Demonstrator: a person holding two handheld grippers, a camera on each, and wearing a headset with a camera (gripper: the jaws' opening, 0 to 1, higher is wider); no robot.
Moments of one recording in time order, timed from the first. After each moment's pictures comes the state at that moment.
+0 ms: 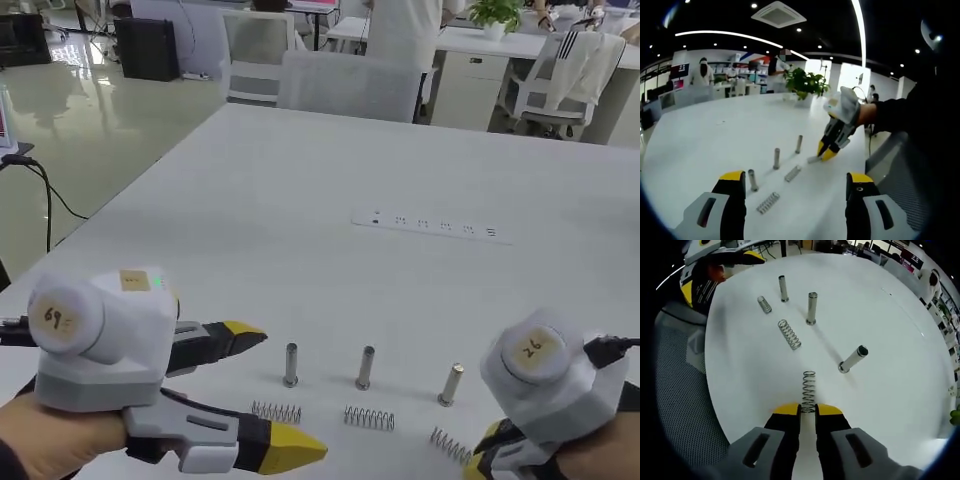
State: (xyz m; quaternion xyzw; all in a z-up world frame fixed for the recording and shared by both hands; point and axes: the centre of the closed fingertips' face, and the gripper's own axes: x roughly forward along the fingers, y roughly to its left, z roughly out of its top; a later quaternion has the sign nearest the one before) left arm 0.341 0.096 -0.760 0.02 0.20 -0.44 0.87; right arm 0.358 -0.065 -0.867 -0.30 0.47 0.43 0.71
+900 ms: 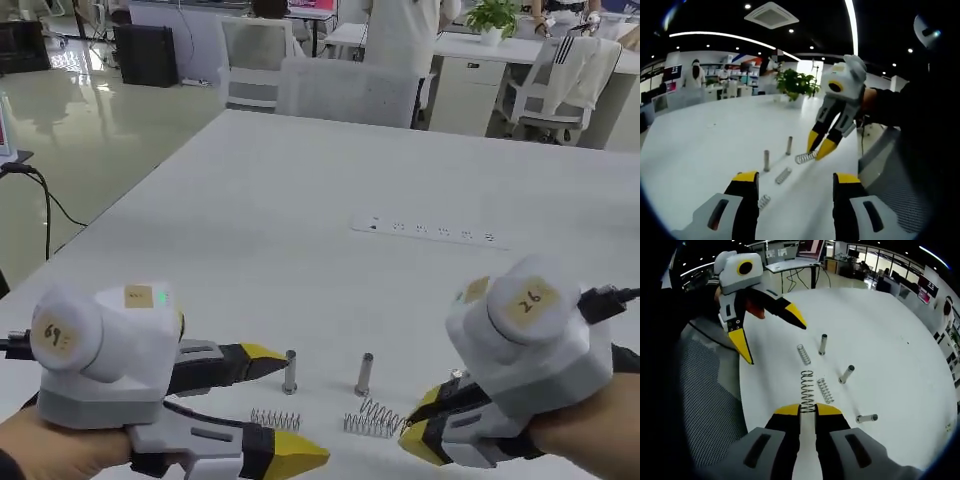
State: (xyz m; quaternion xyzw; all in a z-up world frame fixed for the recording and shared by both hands) left arm 0.332 0.084 -0.757 0.02 0.19 -0.48 0.86; right arm 0.332 0.020 -0.791 -0.29 0.37 0.54 0.70
